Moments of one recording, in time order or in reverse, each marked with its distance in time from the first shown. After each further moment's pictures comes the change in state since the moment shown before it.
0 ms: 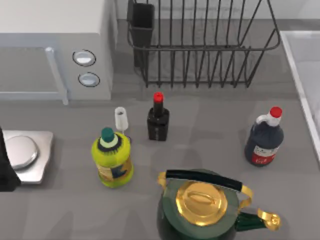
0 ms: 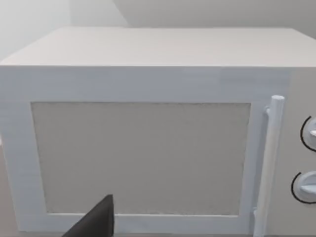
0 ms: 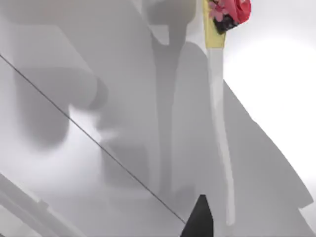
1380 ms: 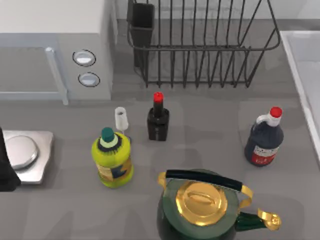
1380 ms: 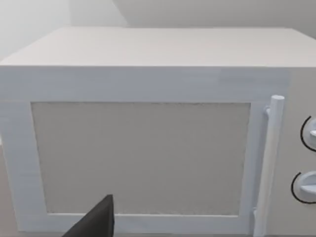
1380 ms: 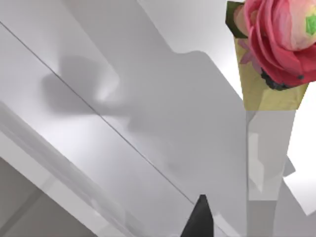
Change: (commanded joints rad) left arm 0.000 0.000 0.000 0.000 0.000 0.000; right arm -0.009 0.132 0.435 -0.294 0.001 -0.002
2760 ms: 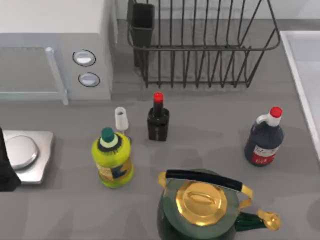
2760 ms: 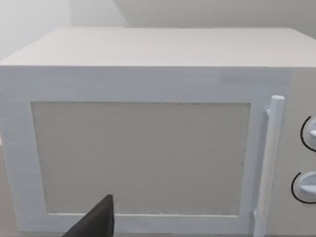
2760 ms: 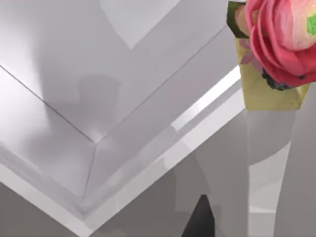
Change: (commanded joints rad) left arm 0.000 0.000 0.000 0.000 0.000 0.000; right arm -0.191 -0.874 -1.327 0.368 -0.004 -0.194
